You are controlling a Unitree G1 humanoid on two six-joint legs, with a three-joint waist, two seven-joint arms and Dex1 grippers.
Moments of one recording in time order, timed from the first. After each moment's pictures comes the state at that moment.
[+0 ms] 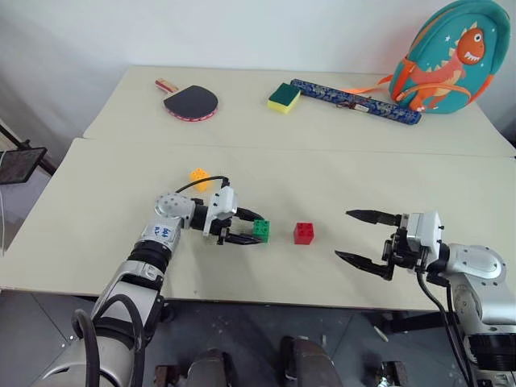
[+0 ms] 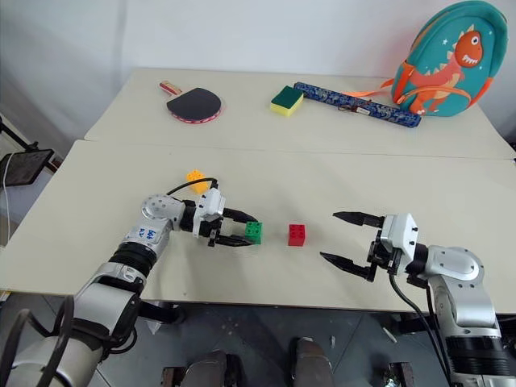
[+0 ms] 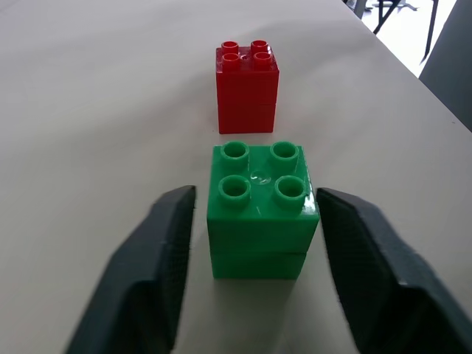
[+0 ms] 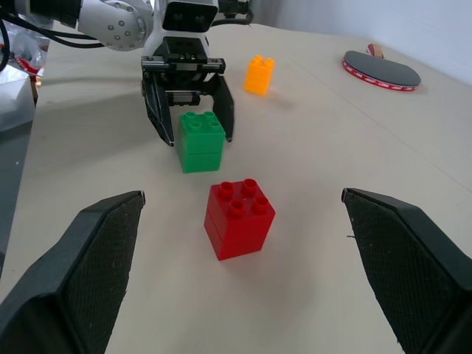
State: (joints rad) left arm -0.85 0.37 -0.17 0.86 -0.16 -0.29 -1.39; right arm -0.15 -0.66 -0.16 -0.03 0.49 -0.07 1.23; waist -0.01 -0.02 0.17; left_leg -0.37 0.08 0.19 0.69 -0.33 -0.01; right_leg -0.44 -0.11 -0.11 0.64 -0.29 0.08
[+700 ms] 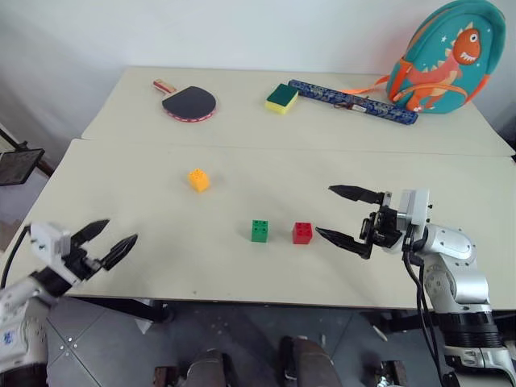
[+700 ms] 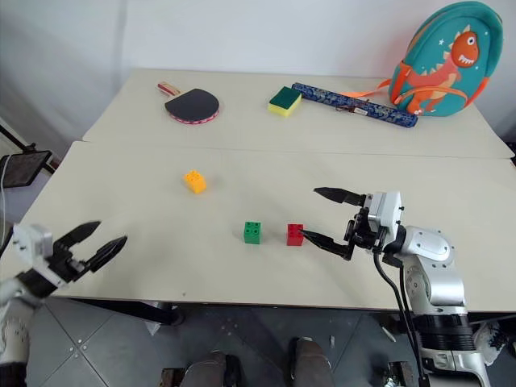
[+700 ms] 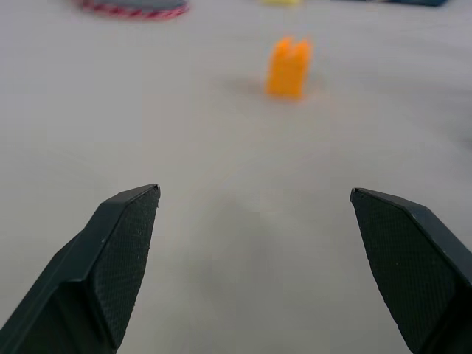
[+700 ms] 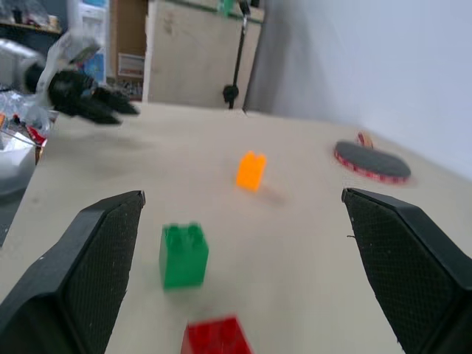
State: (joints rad) left arm 0.05 0.58 0.57 0.11 -0.49 0.17 -0.86; right arm -0.34 -0.54 -0.12 -0.03 0.55 -0.06 1.19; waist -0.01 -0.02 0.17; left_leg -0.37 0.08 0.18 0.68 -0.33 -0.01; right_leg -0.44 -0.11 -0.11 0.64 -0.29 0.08
